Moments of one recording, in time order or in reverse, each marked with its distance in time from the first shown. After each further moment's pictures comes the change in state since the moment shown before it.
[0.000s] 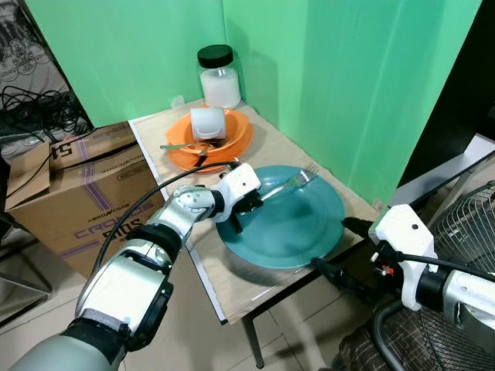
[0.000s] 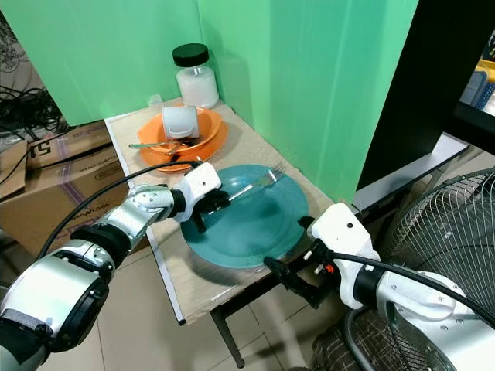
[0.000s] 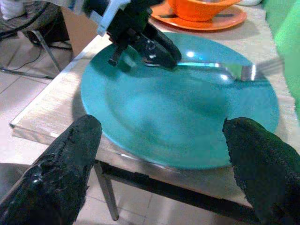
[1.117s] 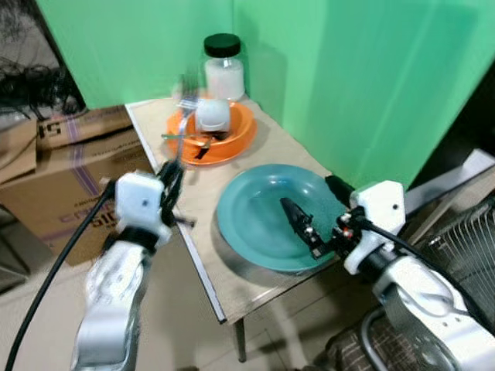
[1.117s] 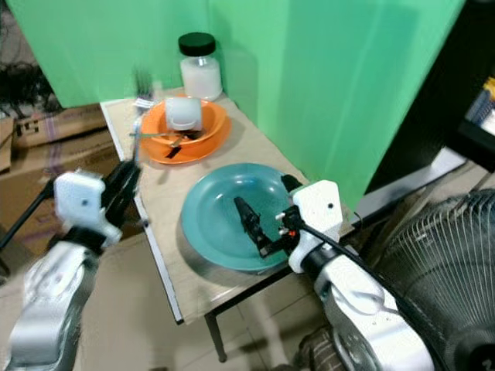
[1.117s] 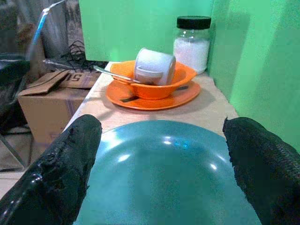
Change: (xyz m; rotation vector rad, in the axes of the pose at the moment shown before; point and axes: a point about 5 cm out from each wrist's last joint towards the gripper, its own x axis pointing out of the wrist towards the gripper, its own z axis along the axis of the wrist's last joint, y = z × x) left arm -0.138 -0.052 0.002 -0.244 -0.373 0.847; right arm 0.050 0.017 0.022 0.190 -0.383 -0.246
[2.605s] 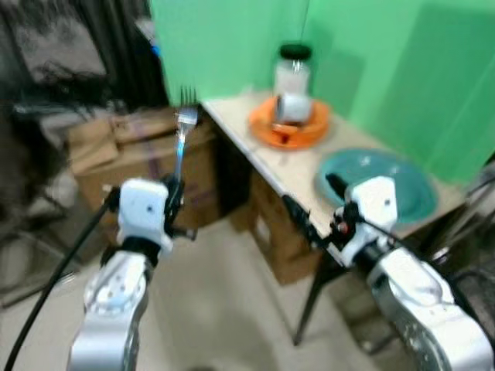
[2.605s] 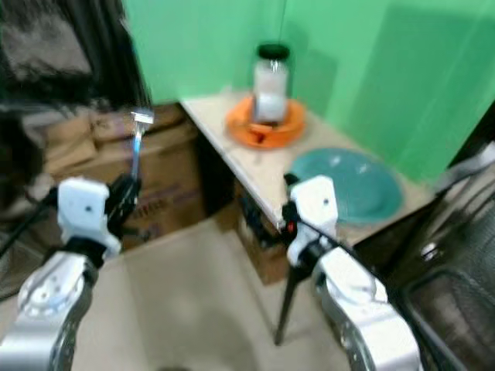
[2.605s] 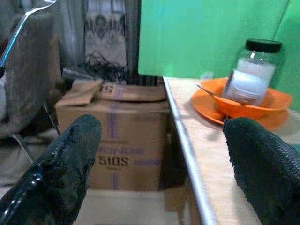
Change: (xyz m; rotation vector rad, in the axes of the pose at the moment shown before) left arm -0.008 -0.010 0.009 0.012 0.092 0.003; right arm 0.009 -0.006 -0.006 -0.012 -0.004 -0.026
